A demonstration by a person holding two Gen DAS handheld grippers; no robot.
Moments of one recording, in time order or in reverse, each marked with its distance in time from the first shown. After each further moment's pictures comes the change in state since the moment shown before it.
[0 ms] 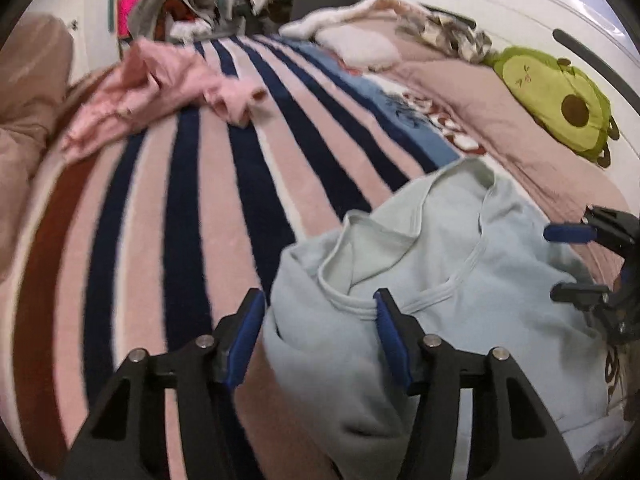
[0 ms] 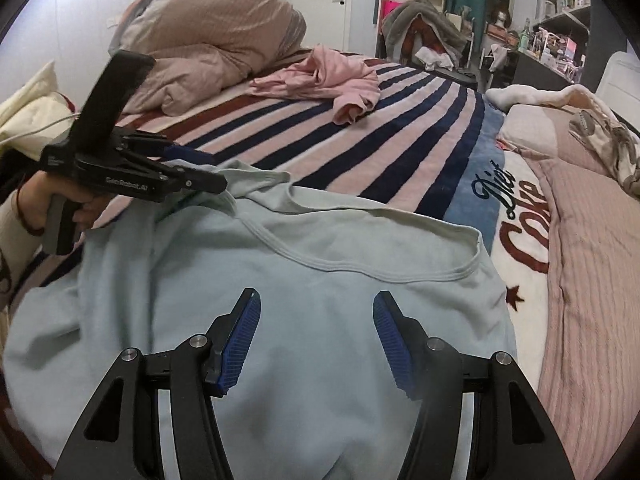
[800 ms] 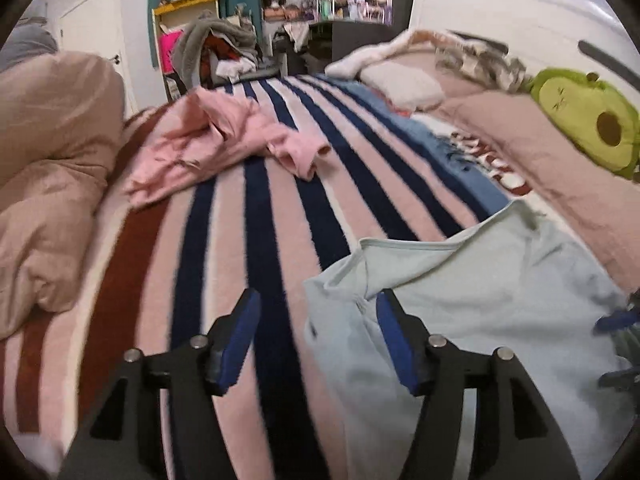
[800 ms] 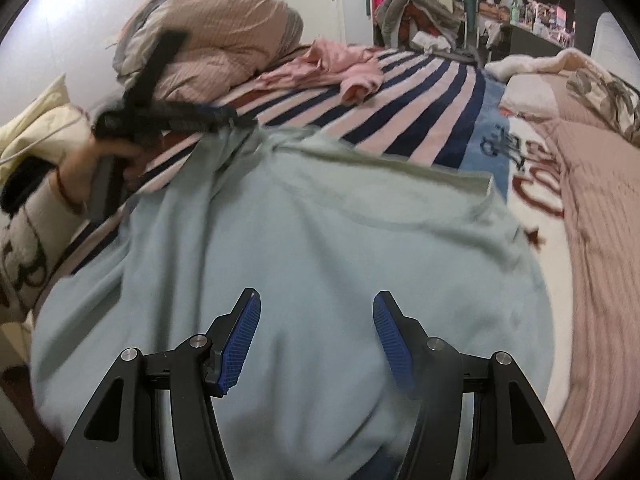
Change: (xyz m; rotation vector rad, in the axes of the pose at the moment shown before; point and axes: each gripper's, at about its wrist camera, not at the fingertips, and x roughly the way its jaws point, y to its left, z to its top) left arm -0.049 0.016 0.012 0.006 -0.164 0.224; right arm -0.019 0.016 -0.039 0.092 0.017 0.084
